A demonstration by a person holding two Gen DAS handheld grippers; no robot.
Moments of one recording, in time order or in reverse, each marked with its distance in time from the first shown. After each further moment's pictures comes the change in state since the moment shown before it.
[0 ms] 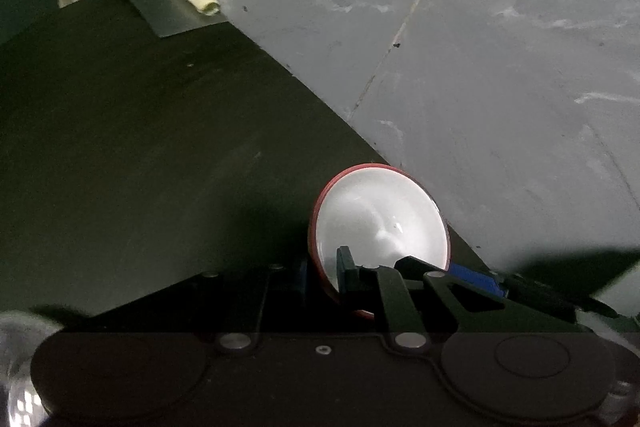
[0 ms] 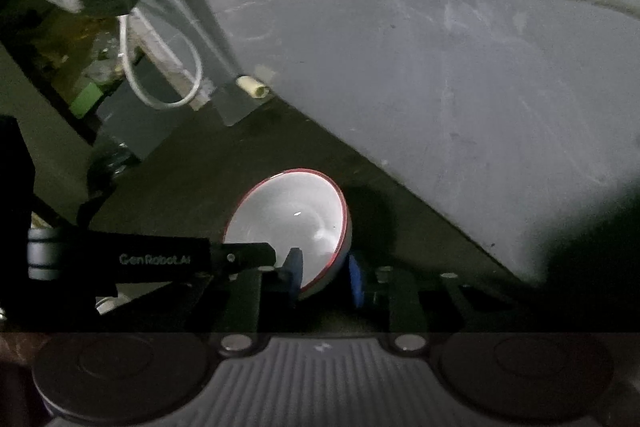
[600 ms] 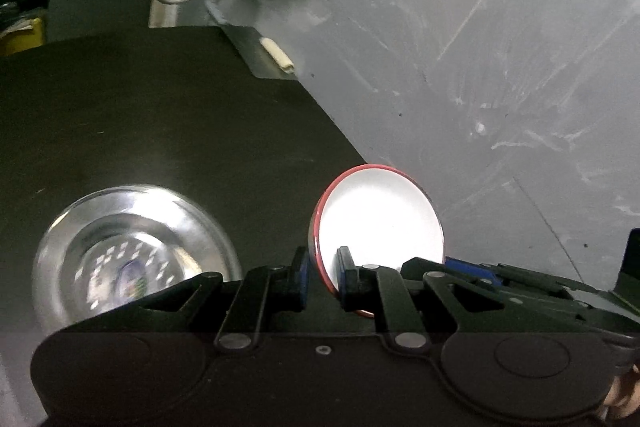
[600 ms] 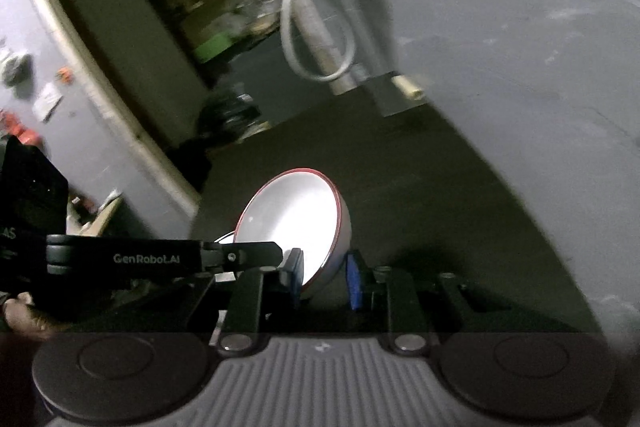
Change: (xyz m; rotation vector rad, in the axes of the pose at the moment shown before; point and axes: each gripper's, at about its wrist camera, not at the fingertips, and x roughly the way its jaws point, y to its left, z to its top) left arm -0.140 0.020 -0.096 -0.199 -0.255 0.001; right arm -0.091 0.067 -0.013 -0.301 0.058 0.291
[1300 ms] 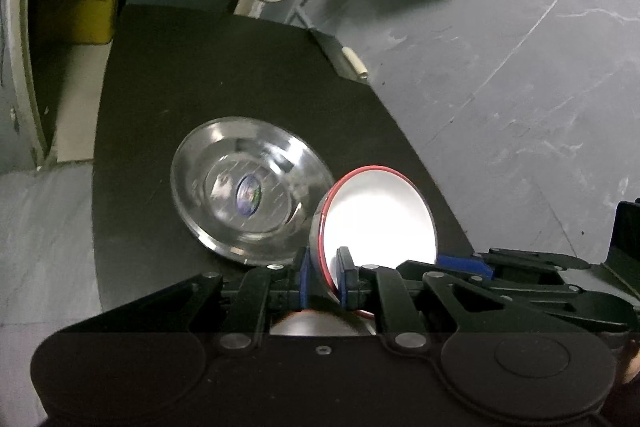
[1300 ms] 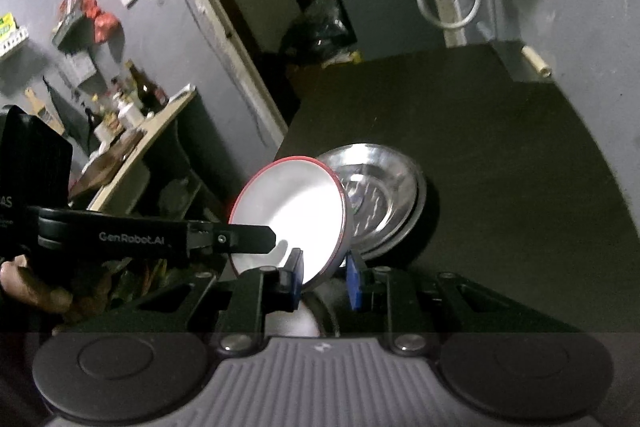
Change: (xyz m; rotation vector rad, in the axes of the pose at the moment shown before) left arm -0.087 0.059 -0.080 -0.166 -0.059 0.070; right arm 0.003 0.102 -0.038 -0.257 0.212 0.137
